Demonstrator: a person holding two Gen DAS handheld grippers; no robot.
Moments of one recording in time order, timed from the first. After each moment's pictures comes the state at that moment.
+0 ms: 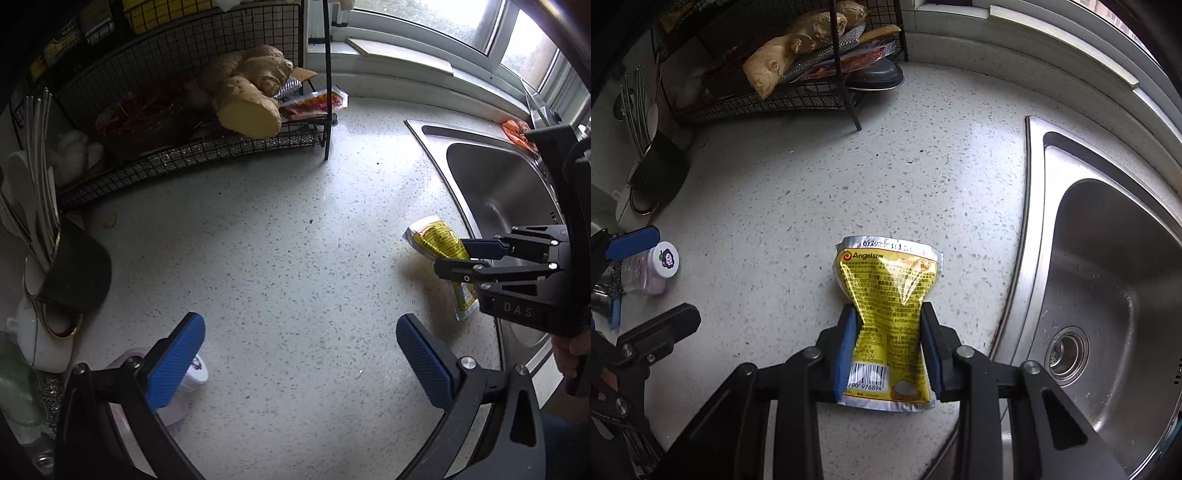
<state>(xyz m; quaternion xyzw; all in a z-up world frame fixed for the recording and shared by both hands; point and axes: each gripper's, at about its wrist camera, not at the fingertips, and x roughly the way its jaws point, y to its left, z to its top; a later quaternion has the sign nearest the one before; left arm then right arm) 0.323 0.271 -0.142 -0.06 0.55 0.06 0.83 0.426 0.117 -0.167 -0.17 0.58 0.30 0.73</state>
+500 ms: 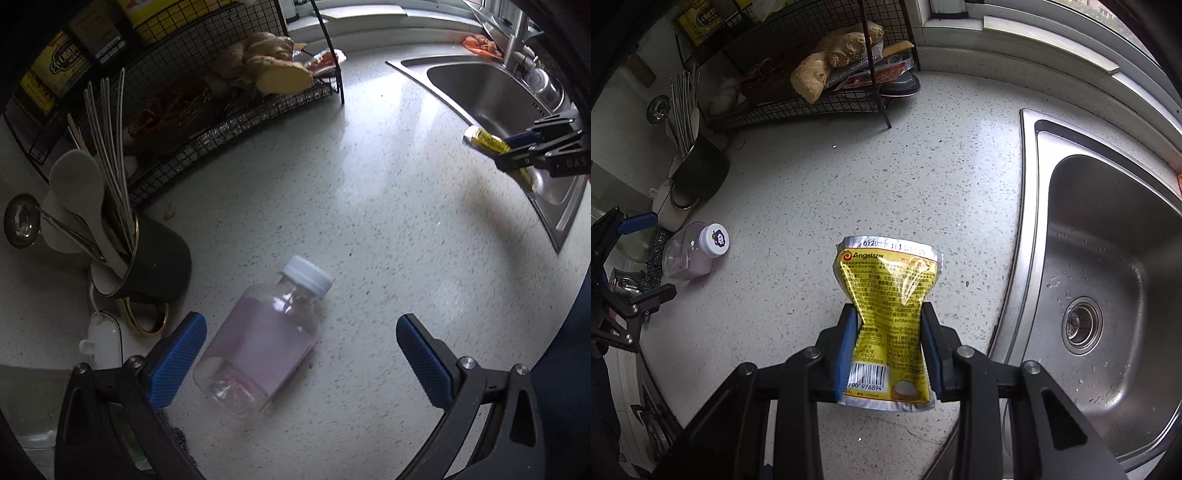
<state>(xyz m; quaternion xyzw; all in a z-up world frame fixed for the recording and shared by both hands) 0.251 0.331 -0.138 0.09 0.60 0.00 0.79 0.380 0.094 -0.136 -0.13 0.59 0.32 0.73</state>
